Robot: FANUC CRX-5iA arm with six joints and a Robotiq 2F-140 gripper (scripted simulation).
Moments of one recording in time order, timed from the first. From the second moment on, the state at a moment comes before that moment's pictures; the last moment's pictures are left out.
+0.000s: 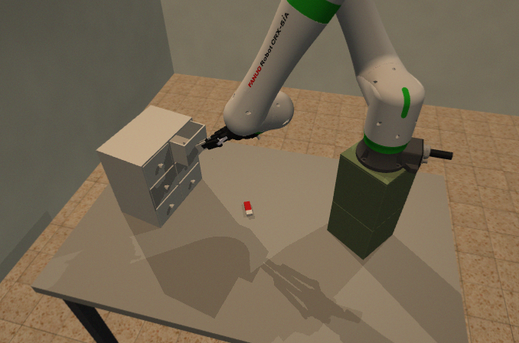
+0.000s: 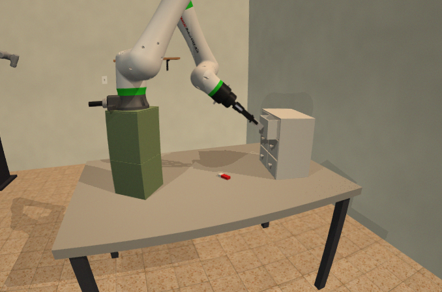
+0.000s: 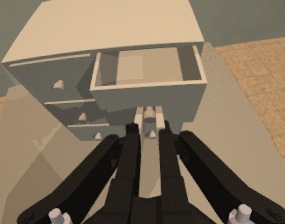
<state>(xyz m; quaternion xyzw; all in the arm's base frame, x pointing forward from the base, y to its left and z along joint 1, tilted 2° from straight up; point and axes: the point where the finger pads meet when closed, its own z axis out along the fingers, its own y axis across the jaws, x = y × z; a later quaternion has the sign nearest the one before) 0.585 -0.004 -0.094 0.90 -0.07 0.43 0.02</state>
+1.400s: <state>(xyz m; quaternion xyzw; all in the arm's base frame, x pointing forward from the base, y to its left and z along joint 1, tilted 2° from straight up) 0.577 -0.002 -0.094 0.90 -0.07 0.43 0.02</state>
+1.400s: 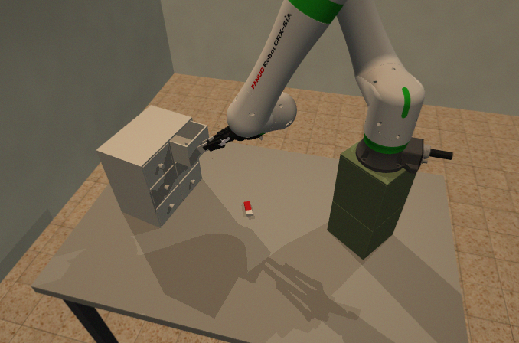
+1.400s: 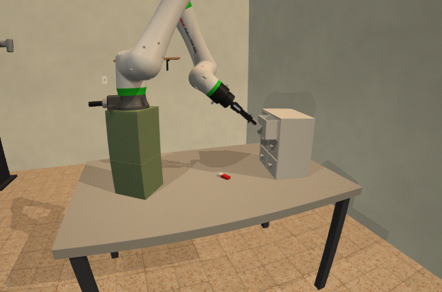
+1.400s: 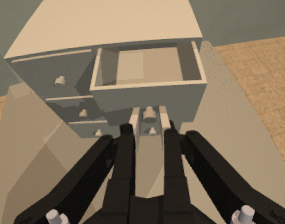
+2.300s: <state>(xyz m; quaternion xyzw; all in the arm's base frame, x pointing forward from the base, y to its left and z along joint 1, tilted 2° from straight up) 0.530 0.004 -0.095 0.90 -0.07 0.43 0.02</state>
